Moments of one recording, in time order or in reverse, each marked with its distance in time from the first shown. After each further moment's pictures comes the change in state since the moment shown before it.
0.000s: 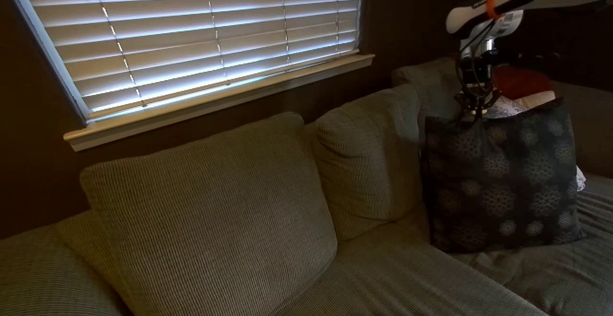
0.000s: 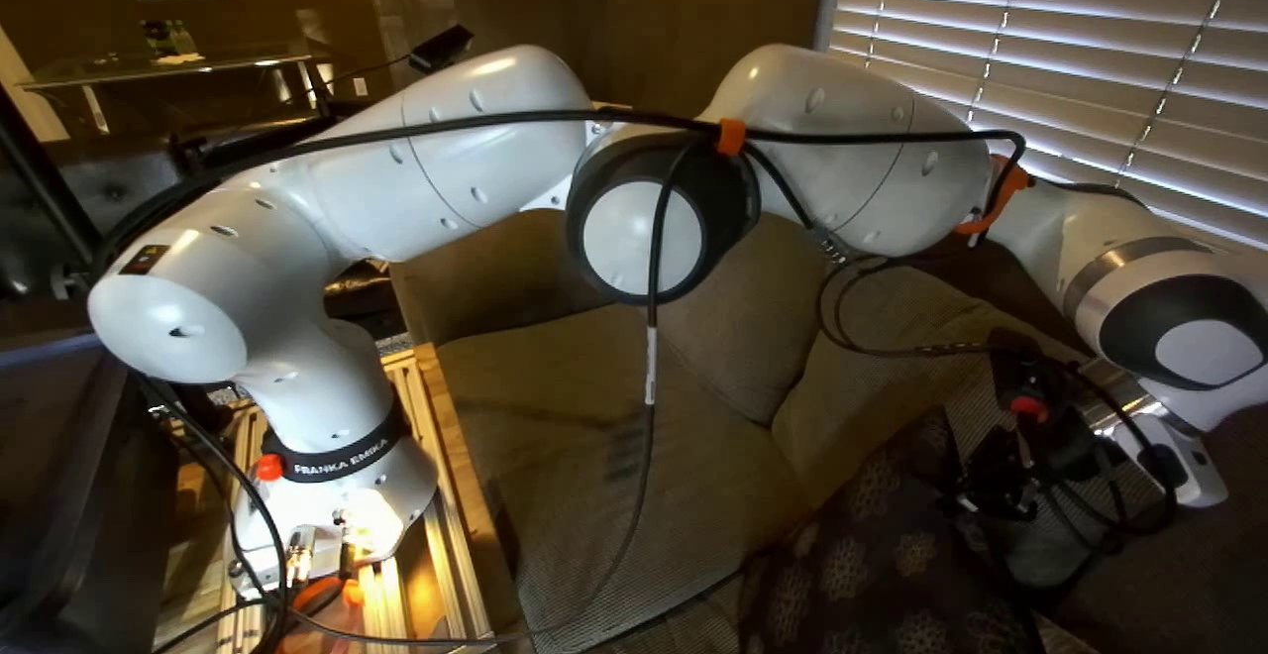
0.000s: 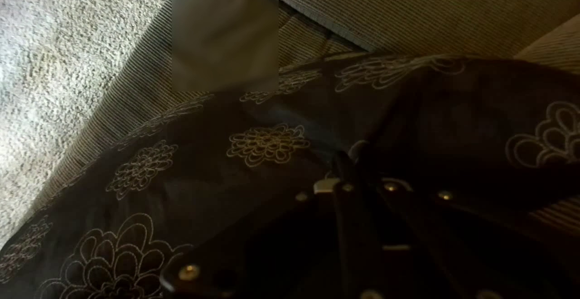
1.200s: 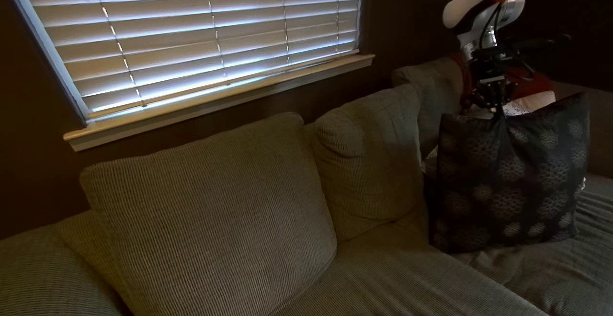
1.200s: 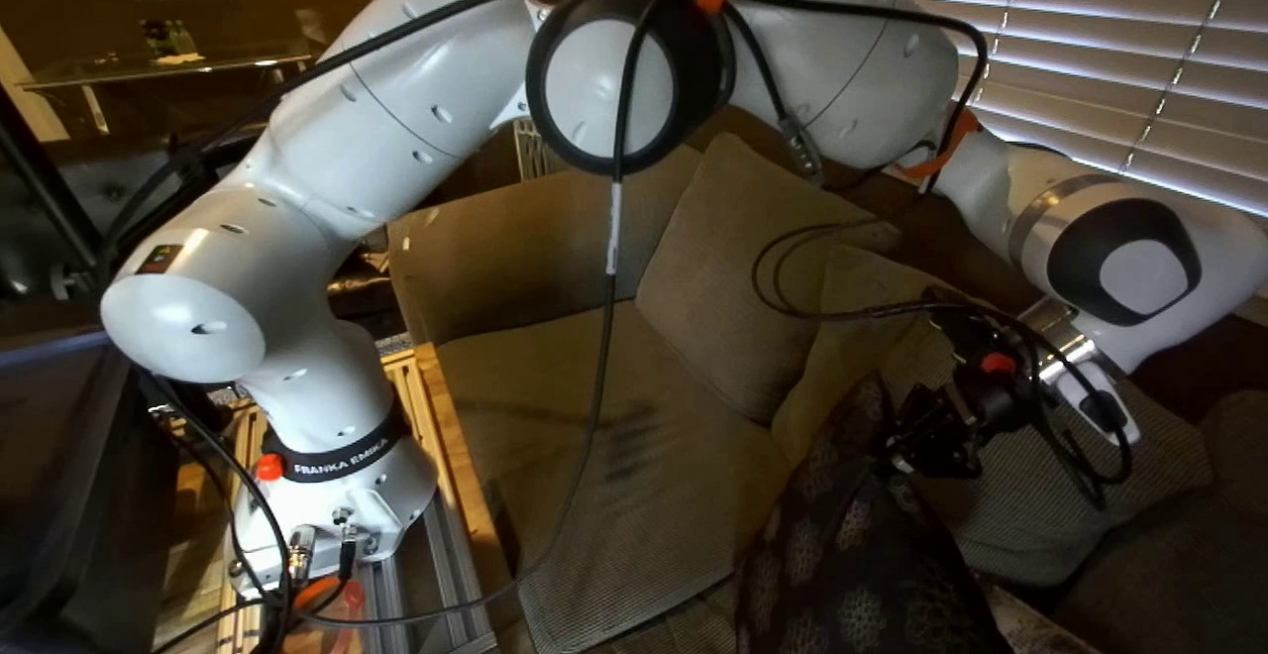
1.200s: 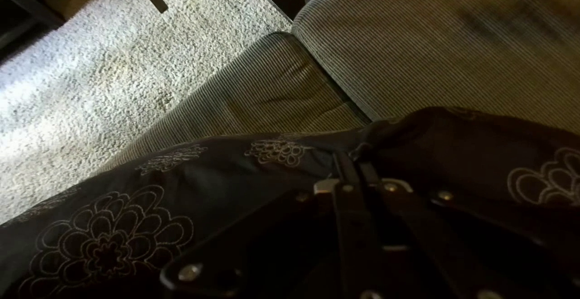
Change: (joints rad) arm 0.100 -0.252 -0.006 -0.380 -0.121 -0.036 -0.227
